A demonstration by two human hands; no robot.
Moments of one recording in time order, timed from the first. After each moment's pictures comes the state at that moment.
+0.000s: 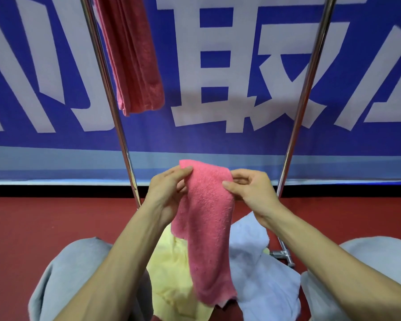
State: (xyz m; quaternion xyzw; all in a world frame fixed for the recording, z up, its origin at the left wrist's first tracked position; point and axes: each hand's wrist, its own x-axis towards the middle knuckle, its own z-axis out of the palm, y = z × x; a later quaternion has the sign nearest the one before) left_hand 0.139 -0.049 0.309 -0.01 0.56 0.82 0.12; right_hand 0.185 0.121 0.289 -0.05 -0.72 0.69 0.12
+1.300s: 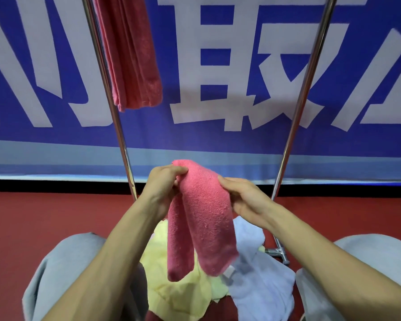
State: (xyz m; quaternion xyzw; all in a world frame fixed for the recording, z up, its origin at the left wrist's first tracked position) left_hand 0.134 -0.053 0.311 -0.01 0.65 0.75 0.11; right_hand 0.176 0.126 0.272 -0.02 -0.64 0.77 -0.09
